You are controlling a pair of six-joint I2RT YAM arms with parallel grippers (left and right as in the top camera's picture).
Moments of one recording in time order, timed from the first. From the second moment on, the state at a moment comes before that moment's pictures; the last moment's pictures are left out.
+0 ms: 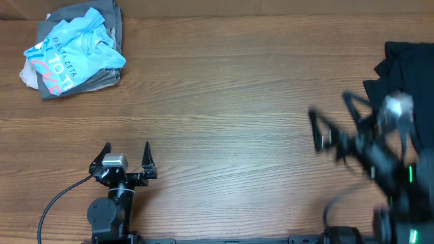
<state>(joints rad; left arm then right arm) 0.09 0.02 0.01 -0.07 0.11 -0.09 -0.03 0.68 0.92 -0.30 -0.53 0.33</state>
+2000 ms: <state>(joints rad) 0.09 0.02 0.01 -0.07 0.10 -0.09 -0.47 2.18 1.58 -0.67 -0.03 0.07</state>
